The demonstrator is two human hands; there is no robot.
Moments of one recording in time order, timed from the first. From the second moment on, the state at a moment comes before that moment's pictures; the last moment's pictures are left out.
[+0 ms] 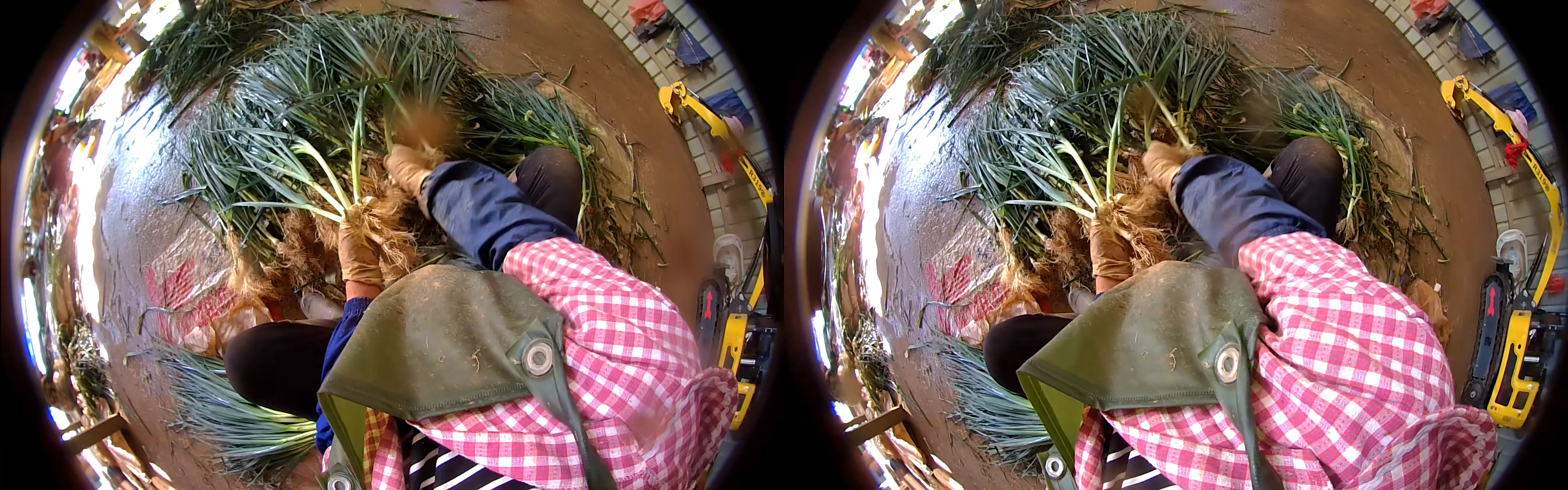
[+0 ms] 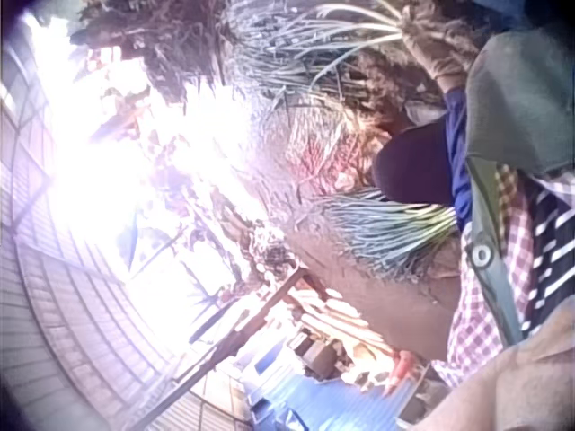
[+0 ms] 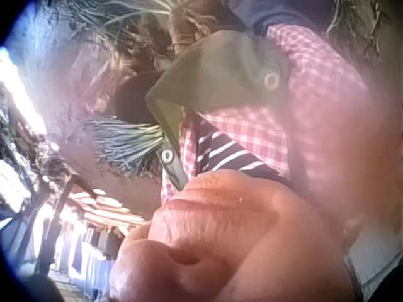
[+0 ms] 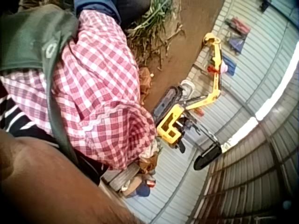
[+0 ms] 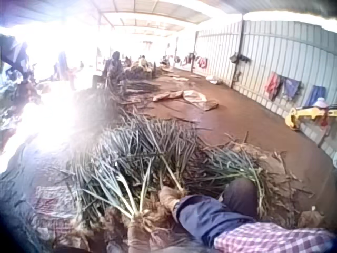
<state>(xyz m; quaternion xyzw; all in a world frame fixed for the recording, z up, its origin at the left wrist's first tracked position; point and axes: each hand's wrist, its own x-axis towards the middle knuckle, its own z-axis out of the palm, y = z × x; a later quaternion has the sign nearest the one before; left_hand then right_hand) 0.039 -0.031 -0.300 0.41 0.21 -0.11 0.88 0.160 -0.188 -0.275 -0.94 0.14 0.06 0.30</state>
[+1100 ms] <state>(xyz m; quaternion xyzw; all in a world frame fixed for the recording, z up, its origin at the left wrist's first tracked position) 0.031 -0.017 -0.254 0.11 0.15 -0.09 0.98 0.088 -0.169 -0.185 -0.56 -0.10 0.19 0.80</state>
